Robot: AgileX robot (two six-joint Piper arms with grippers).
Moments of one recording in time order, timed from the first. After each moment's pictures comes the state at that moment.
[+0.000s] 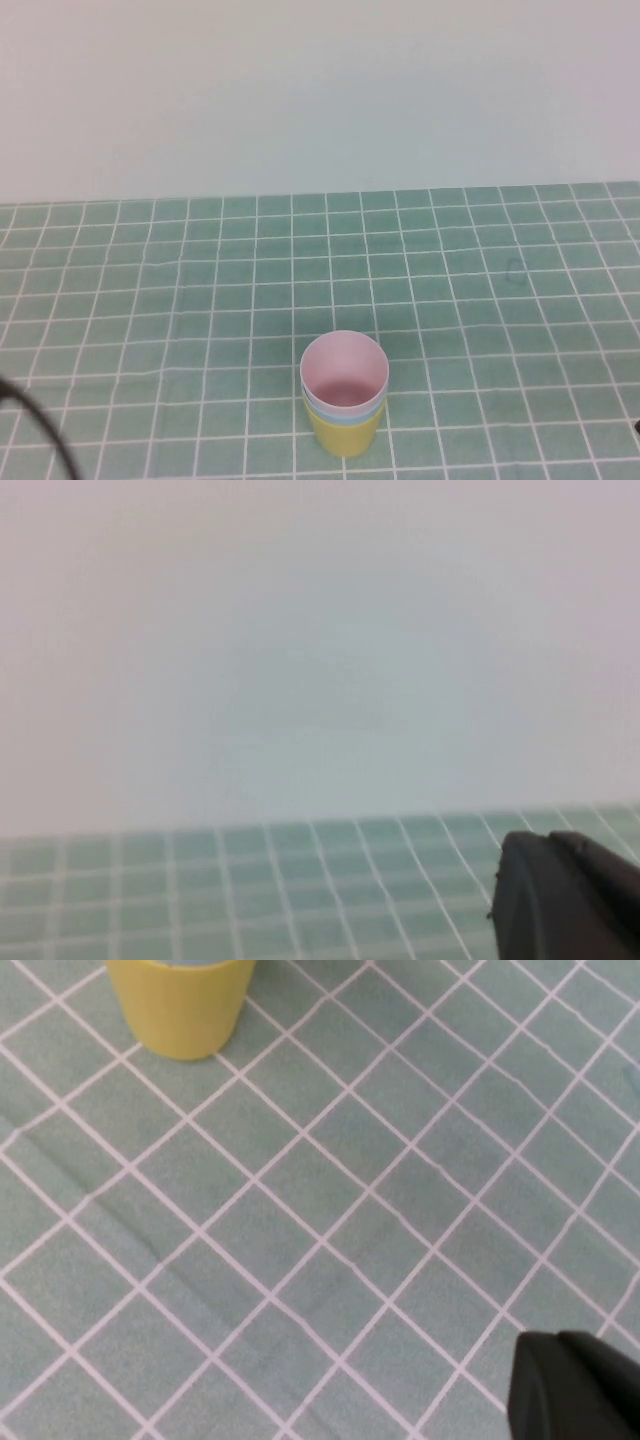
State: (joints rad) right arm 0.68 0.80 -0.57 -0.19 0.69 -0.05; left arm -0.57 0.47 -0.52 0.96 0.35 -0.95
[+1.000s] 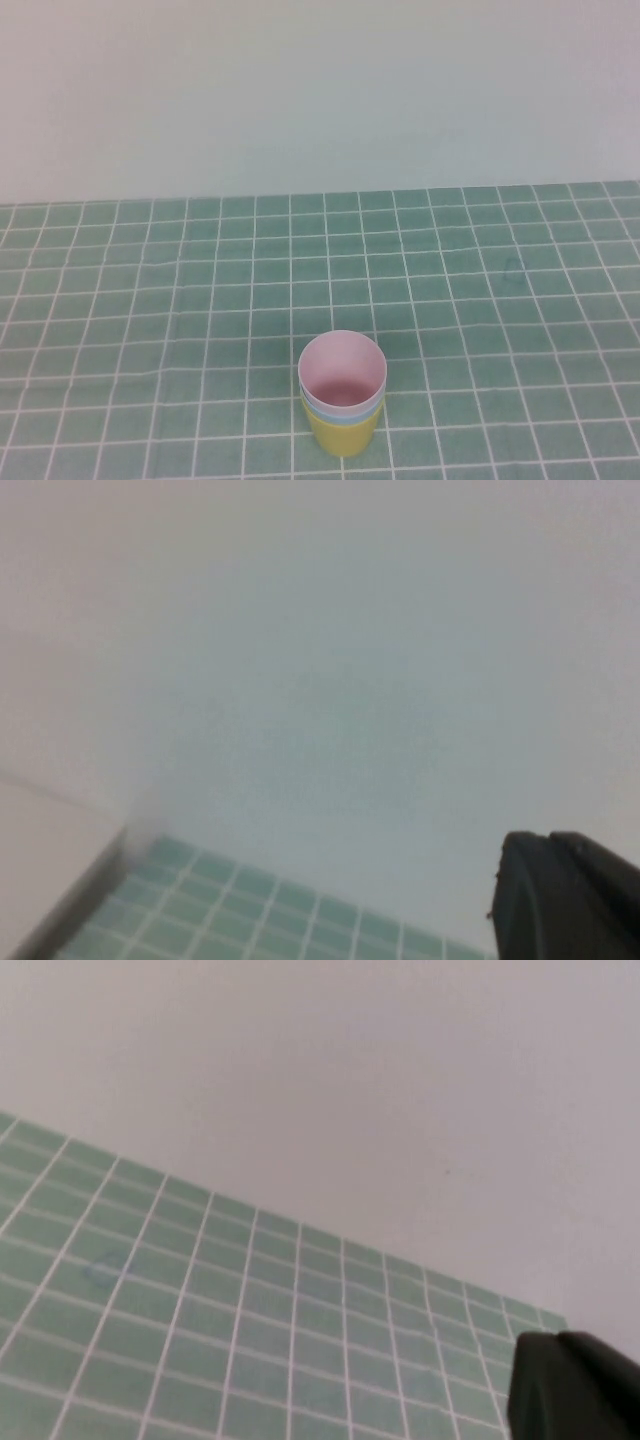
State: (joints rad) right arm 0.16 0.26 -0.34 -0.50 0.42 0.09; left arm -0.11 0.17 -0.47 0.76 0.39 -0.93
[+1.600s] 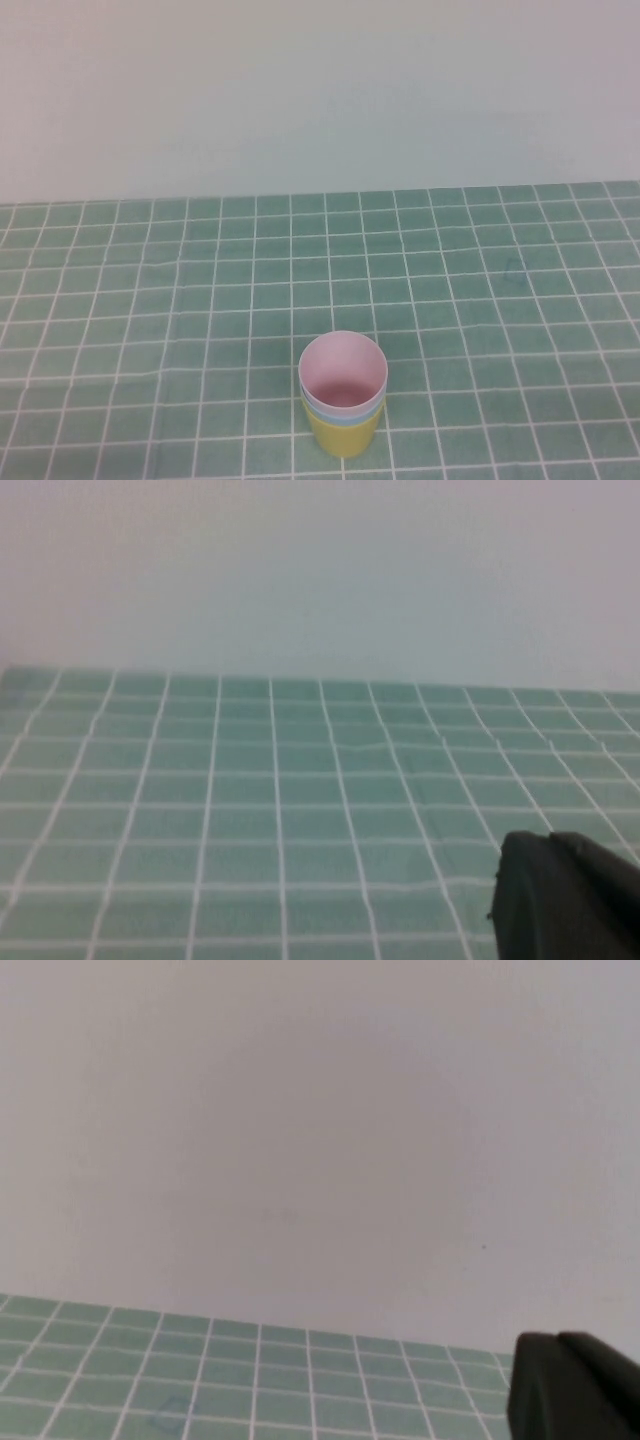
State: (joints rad) right arm -0.05 0.02 0.03 -0.46 -0.05 0.31; left arm -0.11 -0.03 0.03 -0.07 0.19 0.08
